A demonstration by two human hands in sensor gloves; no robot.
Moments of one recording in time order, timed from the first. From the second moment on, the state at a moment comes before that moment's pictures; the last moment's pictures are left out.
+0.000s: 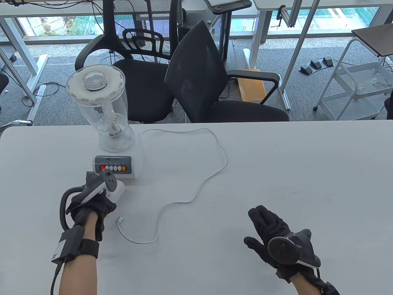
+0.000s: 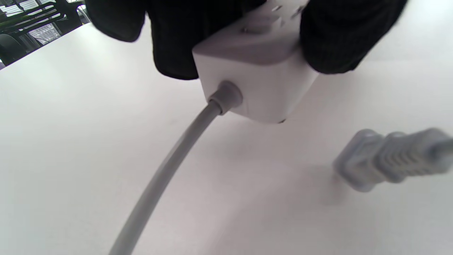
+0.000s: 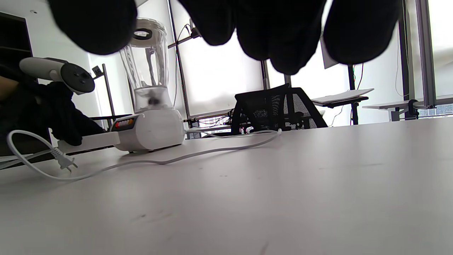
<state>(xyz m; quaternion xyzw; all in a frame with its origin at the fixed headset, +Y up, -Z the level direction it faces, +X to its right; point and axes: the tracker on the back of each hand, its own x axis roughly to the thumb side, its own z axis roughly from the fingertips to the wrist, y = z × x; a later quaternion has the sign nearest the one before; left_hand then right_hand) -0.302 -0.702 -0.359 -0.26 0.12 -0.06 0.96 0.201 -0.717 -0.223 0.25 -0.08 0.96 0.12</state>
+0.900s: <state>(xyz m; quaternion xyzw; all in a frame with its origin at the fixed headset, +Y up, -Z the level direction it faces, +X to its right) -0.144 -0.640 -0.335 -0.18 -0.11 -0.10 0.97 0.207 -0.711 -0.222 0.24 -0.09 0.96 0.14</state>
